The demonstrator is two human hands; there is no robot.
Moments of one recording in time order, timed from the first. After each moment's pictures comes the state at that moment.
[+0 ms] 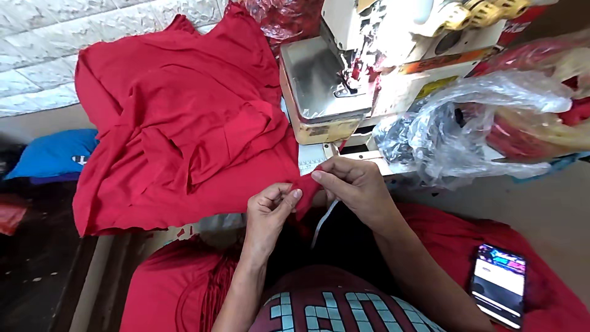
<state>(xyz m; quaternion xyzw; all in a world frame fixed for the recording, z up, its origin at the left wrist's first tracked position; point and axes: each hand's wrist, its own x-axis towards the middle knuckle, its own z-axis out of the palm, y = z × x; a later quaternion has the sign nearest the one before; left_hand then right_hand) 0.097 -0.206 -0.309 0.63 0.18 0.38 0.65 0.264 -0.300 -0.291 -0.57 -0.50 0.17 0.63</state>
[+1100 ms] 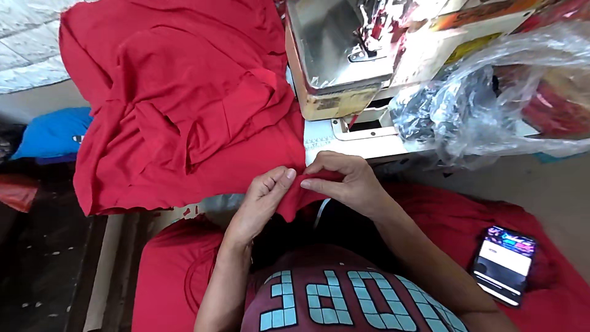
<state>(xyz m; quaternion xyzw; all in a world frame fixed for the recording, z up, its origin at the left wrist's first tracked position) 0.075 -0.187 -0.299 0.70 0.16 0.18 0.67 0.261 -0.297 -0.318 -0.51 -0.61 0.19 0.57</state>
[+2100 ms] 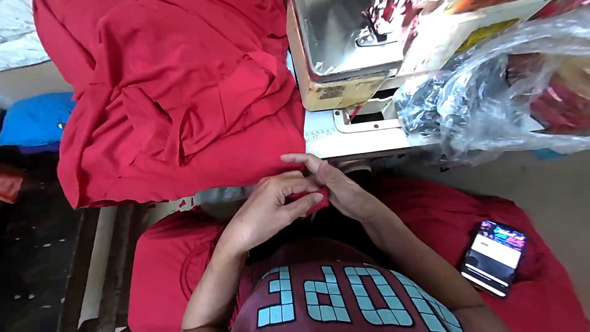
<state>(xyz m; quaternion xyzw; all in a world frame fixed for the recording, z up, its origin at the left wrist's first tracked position) 0.074 -0.196 -0.281 0.83 0.10 0.13 0.53 0.248 -0.297 -0.339 -0.43 -0.53 0.47 0.56</state>
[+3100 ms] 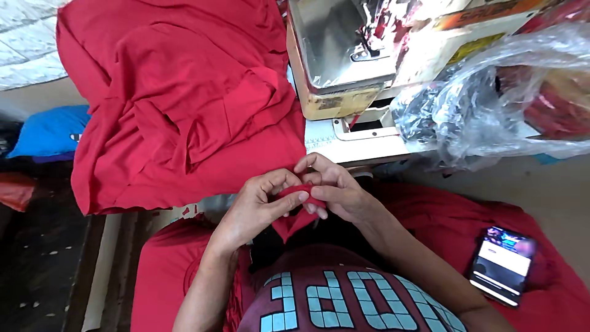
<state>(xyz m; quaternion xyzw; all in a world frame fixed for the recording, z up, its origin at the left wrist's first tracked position) 0.062 -0.180 -0.277 0.76 0.10 0.16 0.61 0.246 -0.293 -0.334 -0.25 -0.46 0.56 0.64</state>
